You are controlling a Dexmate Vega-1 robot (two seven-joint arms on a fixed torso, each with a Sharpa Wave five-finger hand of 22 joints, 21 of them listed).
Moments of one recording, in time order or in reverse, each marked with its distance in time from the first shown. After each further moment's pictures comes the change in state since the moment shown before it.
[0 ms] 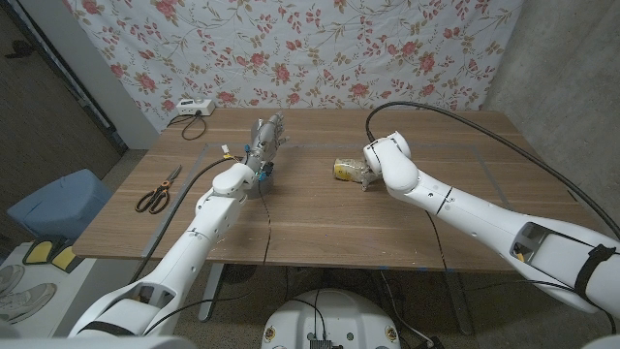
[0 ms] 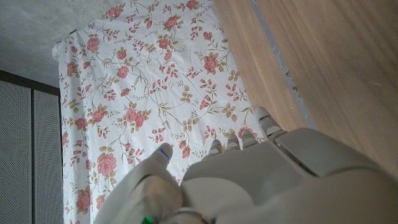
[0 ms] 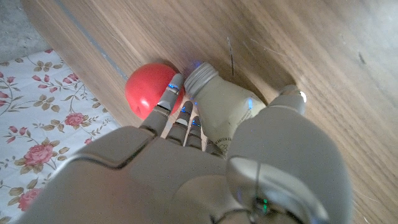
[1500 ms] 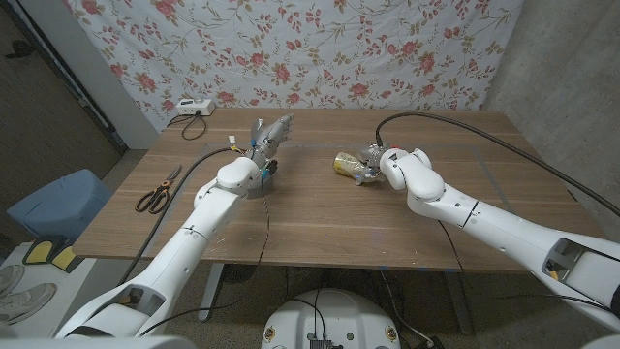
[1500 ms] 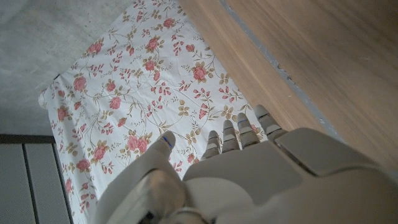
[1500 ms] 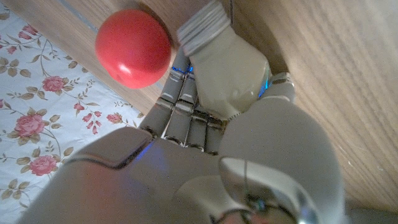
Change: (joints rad) left arm 0.000 0.021 0.032 -0.086 0.224 0.219 0.145; left_hand 0.155 0.029 0.077 -0.101 -0.074 0.162 -0.004 0.043 0.000 0.220 -0.058 0.076 0.005 0.245 -0.006 0.052 0.004 0.031 0.002 -0.003 0.010; right arm -0.129 -0.146 0.082 -0.089 0.171 0.034 -0.440; right_hand 0.165 0.177 0.137 0.035 0.000 0.695 0.166 0.127 0.042 0.723 0.034 0.356 0.158 0.700 -0.018 0.373 0.287 0.267 -0.156 0.367 0.107
